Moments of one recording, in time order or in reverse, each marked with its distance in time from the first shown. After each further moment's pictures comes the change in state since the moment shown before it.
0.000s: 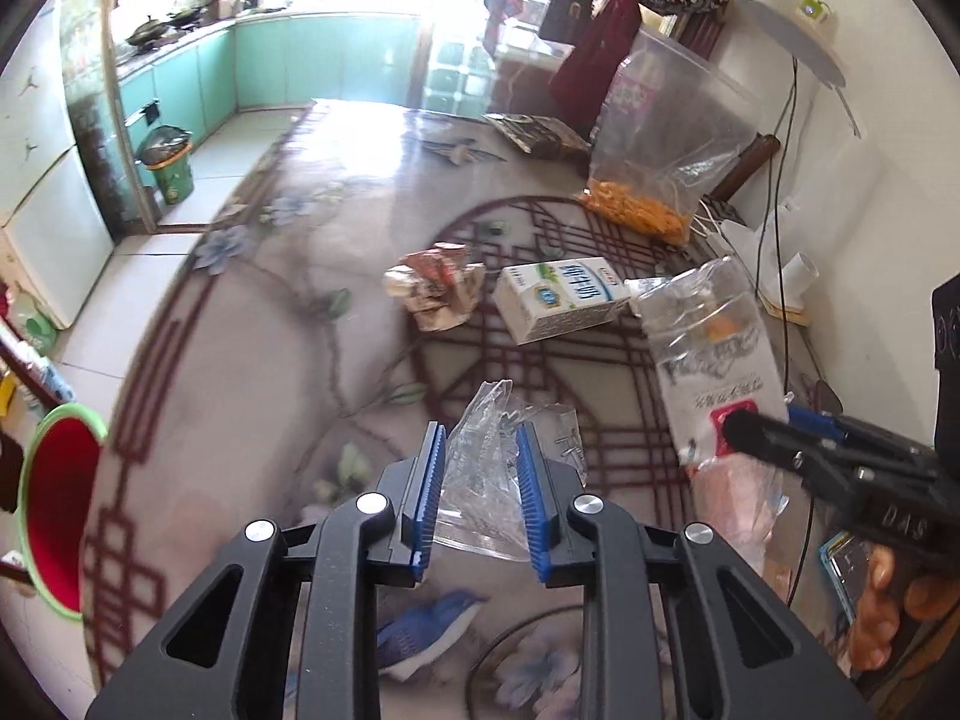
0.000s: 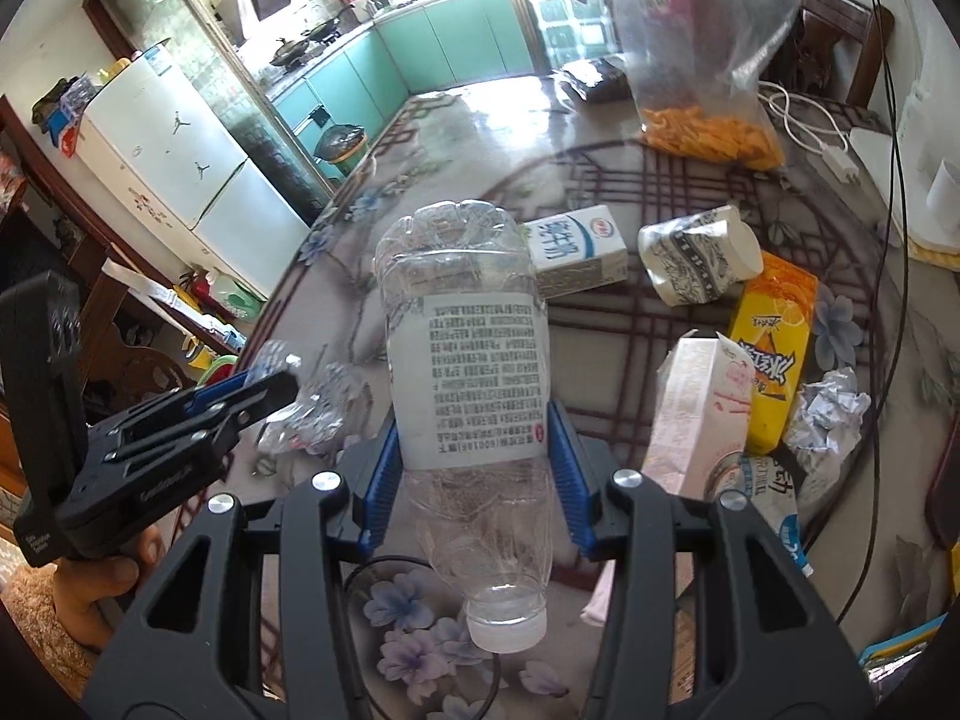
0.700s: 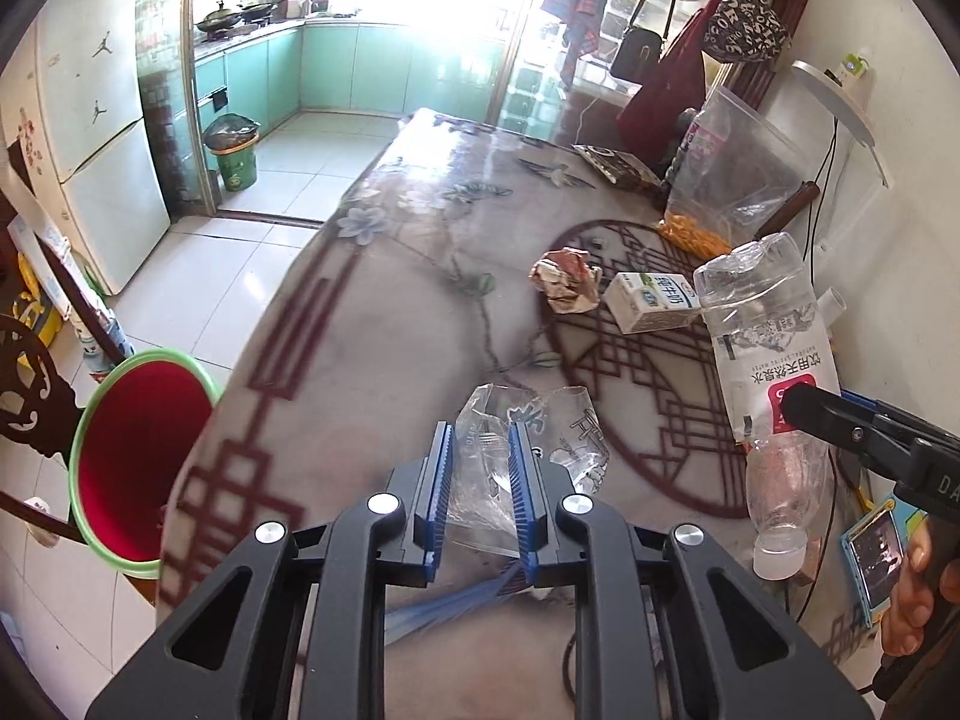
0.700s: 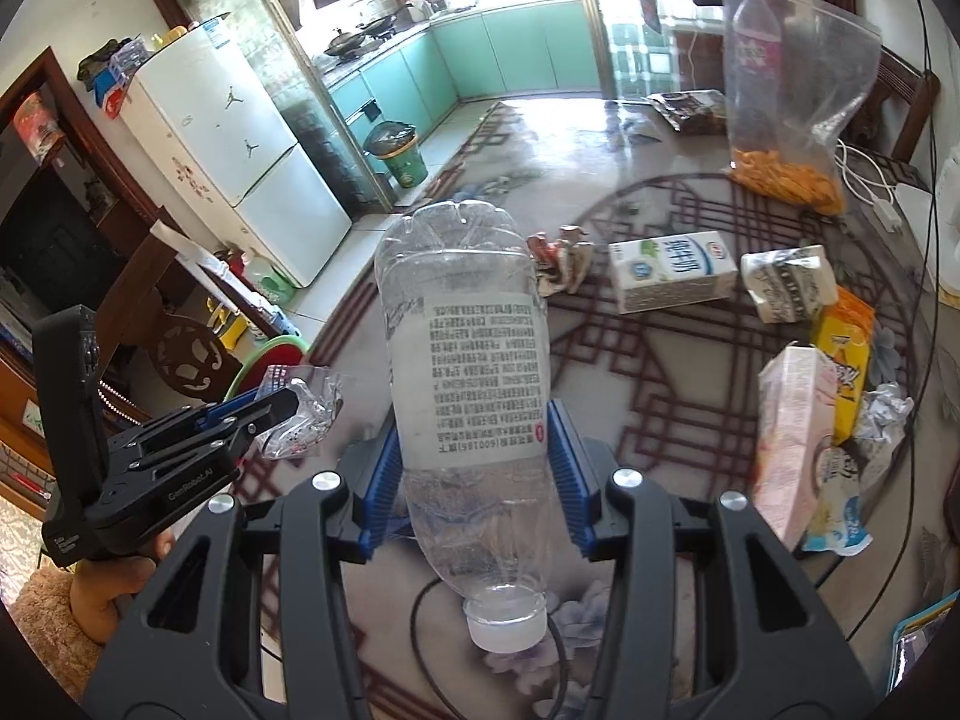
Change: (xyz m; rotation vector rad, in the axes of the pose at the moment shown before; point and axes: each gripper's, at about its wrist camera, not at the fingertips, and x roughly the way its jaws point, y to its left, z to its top) left arm -0.061 0.088 -0.040 -0.088 -0.059 0.066; right arm -0.009 0.092 -0.019 -0.097 -0.025 0.046
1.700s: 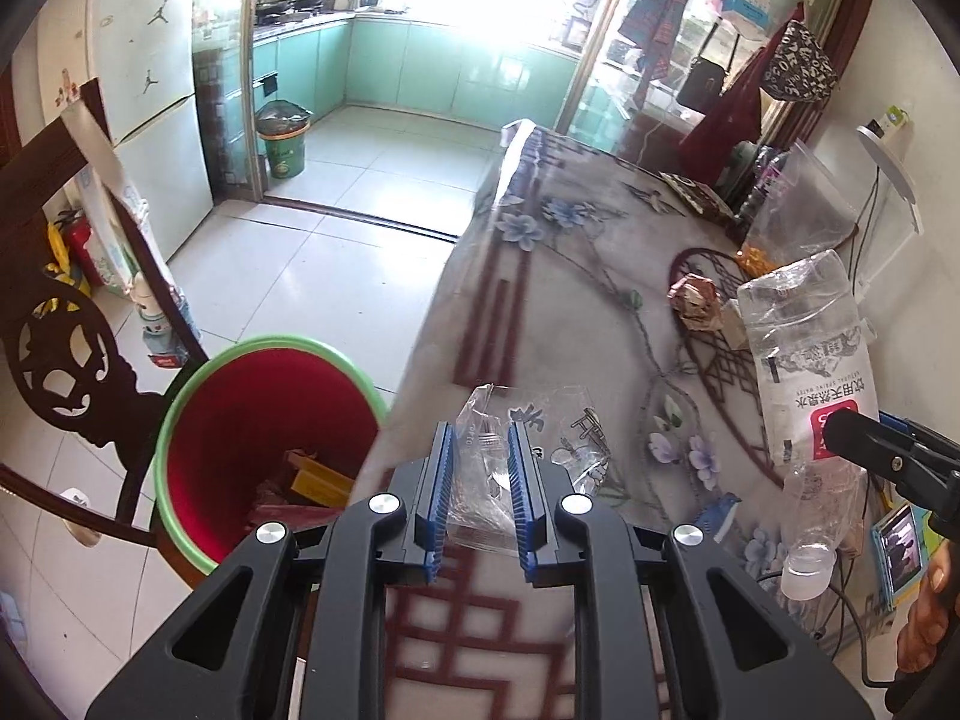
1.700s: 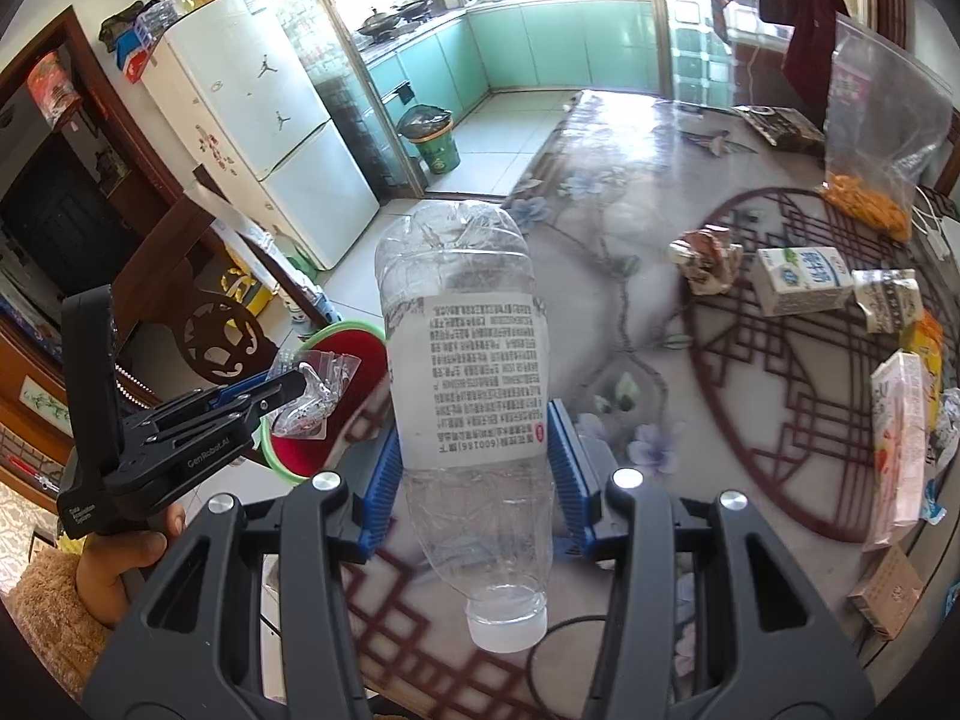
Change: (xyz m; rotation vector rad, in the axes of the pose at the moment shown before) left arm -0.028 0.149 -0.001 -0.067 -0.009 0.042; right arm 0.046 0.141 -0.007 -0.057 0.021 0.008
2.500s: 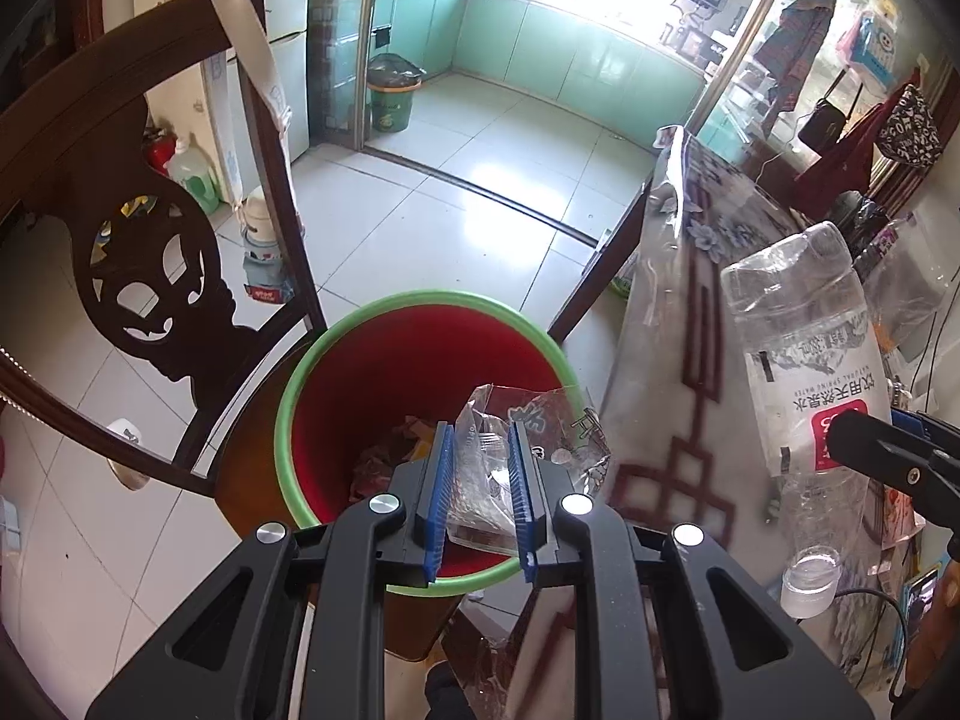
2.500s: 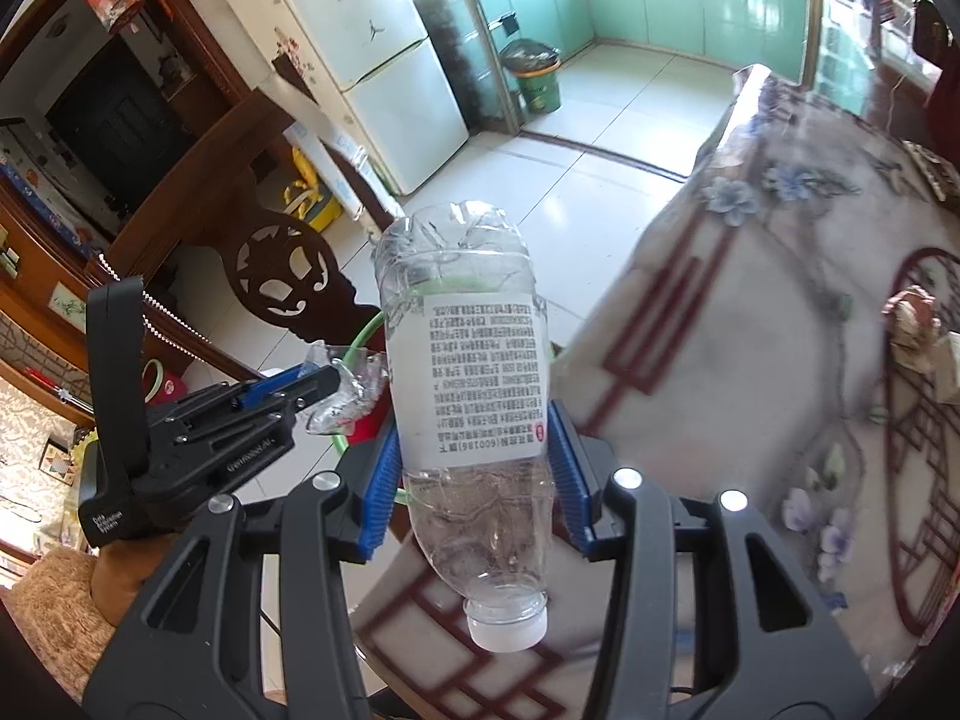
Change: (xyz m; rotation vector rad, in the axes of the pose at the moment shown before) left arm 0.022 0.133 -0.013 -0.187 0.057 0.131; right arm 0.115 0.119 0.026 -0.170 0.172 0.136
